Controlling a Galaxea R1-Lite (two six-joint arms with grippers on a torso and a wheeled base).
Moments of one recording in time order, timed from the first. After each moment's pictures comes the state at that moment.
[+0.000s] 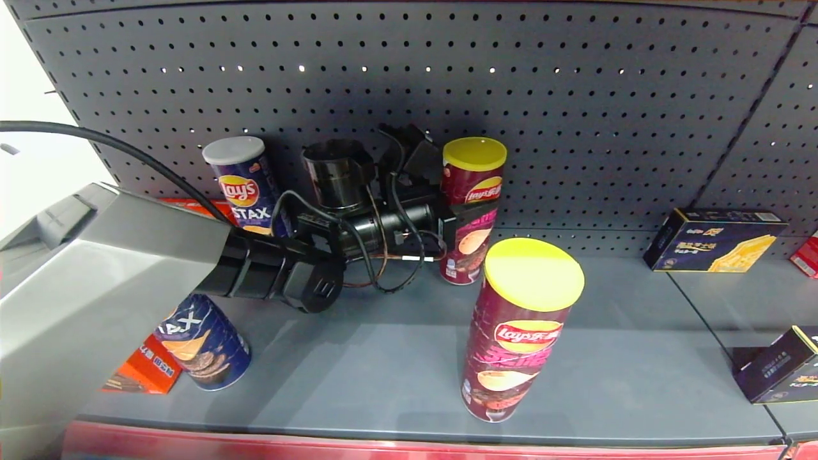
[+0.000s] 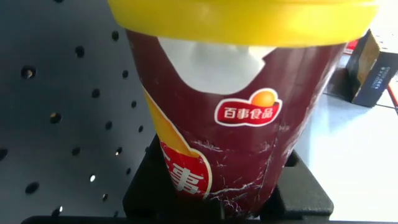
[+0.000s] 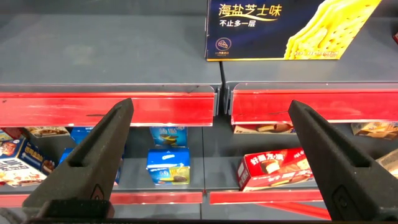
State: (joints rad) left arm -0.53 2.18 -1.45 -0.88 -0.66 0.06; right arm -0.04 0.07 0.00 0.00 -0.04 -0.01
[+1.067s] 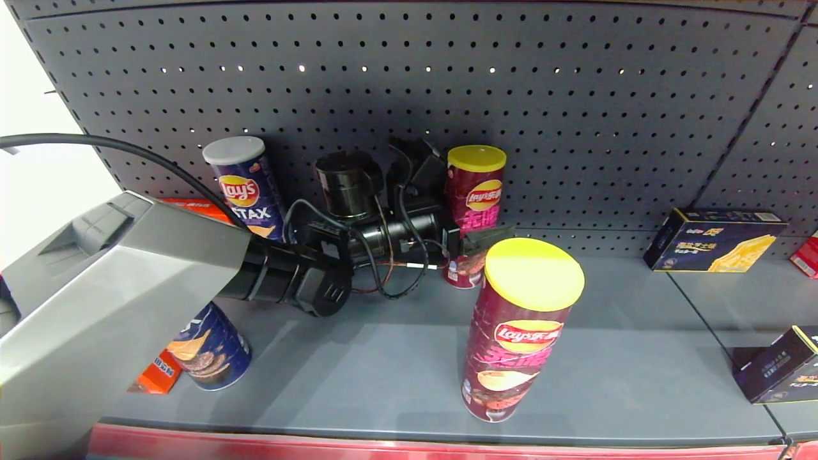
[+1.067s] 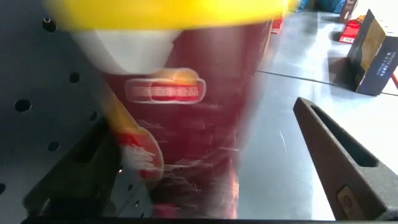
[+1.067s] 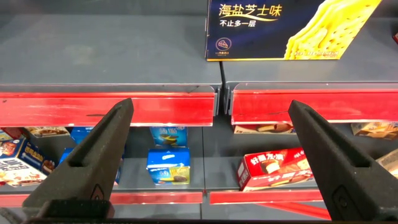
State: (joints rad) left arm -0.53 2.23 -1.47 -0.89 -0.67 0.10; right arm -0.04 0.07 0.00 0.00 -0.04 -0.01
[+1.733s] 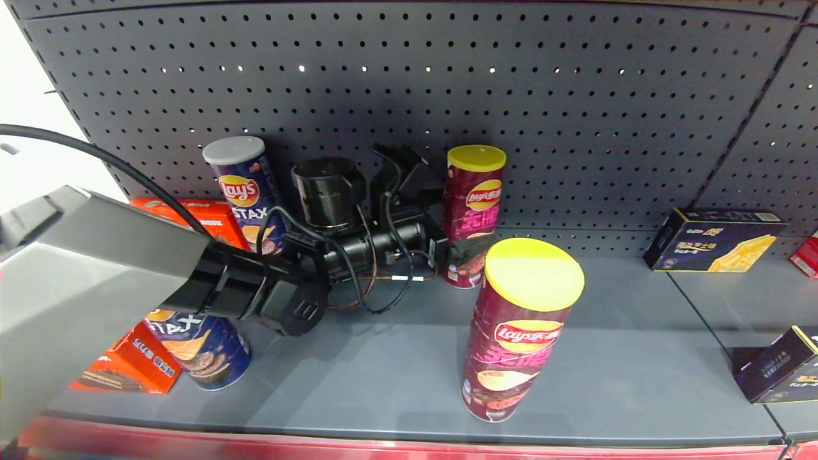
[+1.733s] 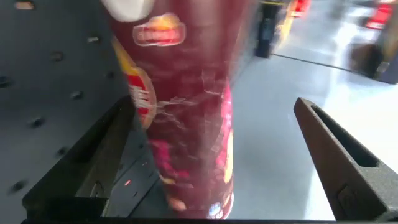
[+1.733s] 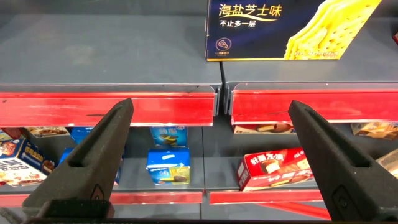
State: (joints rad) left arm -0.53 2.11 -1.27 -0.90 -0.53 0.14; right arm -0.04 0.07 0.00 0.00 -0.03 -0.01
